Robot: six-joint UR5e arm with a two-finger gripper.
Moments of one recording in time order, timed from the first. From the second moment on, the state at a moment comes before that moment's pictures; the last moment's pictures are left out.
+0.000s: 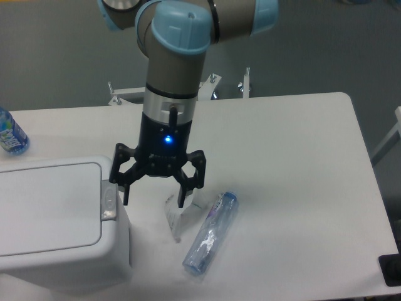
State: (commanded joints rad) arm 2.27 -1.83 -1.44 -0.97 1.22 0.13
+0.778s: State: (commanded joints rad) arm 2.26 -1.84 -1.45 -0.97 1.22 0.13
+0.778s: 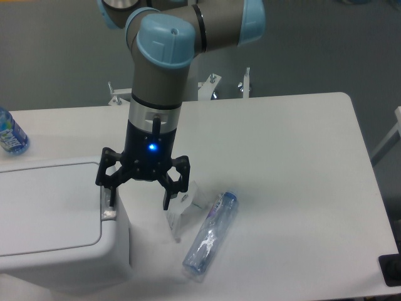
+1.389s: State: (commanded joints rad) arm 2.26 -1.84 -1.45 -0.97 1.23 0.14
